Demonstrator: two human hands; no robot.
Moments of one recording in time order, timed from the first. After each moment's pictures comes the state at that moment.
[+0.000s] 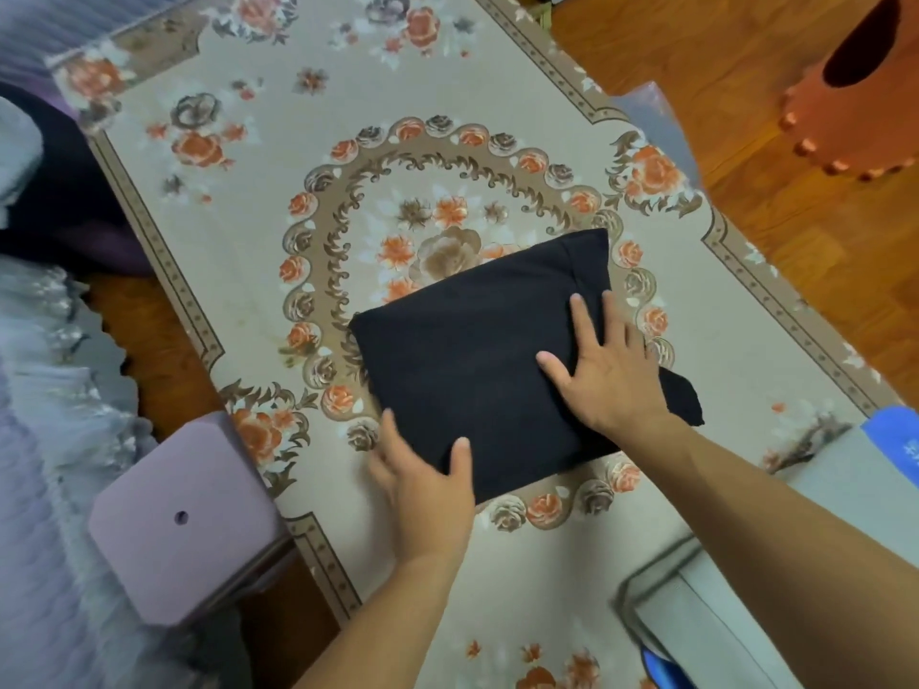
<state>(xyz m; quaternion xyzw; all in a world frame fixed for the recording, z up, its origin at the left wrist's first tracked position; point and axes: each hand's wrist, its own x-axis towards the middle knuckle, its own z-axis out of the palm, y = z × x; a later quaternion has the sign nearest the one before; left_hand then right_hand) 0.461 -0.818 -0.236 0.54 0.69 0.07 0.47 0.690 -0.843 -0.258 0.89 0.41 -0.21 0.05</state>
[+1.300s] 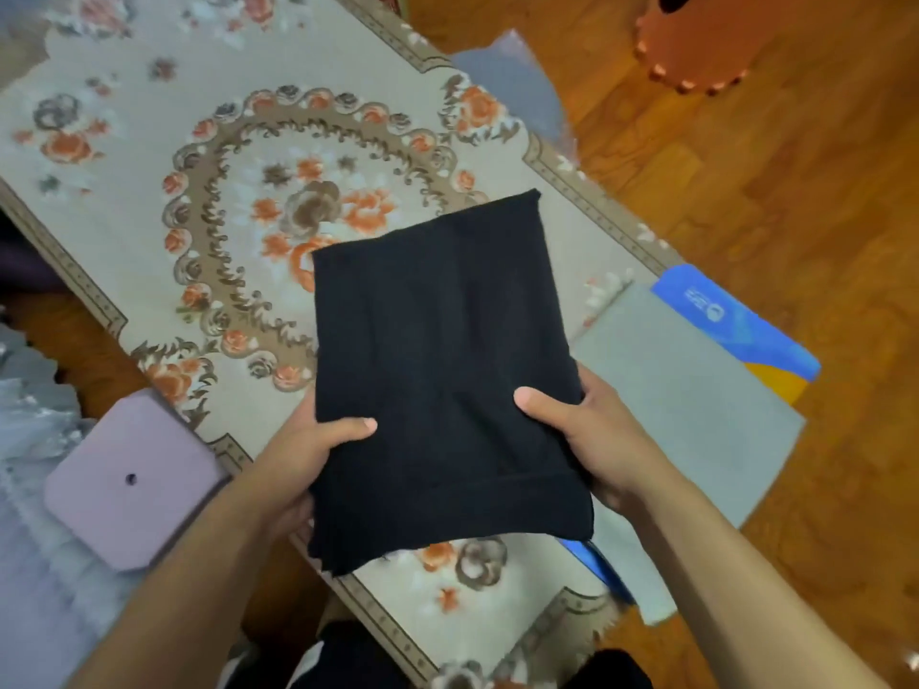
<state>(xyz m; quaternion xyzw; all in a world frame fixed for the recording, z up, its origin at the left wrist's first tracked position) 0.439 -0.876 -0.105 0.45 0.51 -0.05 0.73 0.635 -1.067 -0.087 0.66 0.01 -0.54 -0.52</state>
